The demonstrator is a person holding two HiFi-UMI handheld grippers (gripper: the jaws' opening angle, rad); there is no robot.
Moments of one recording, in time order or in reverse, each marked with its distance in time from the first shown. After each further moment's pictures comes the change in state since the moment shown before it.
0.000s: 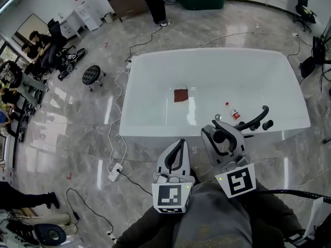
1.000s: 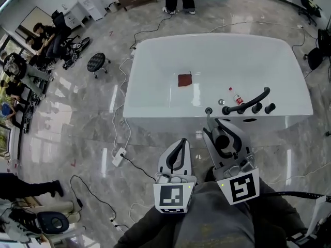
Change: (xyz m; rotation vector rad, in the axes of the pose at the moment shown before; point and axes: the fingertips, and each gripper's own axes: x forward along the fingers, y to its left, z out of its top) left arm -0.071 -0.027 -0.027 -0.005 0.054 0.039; right arm -0.067 0.047 0.023 -0.041 -0.040 0.034
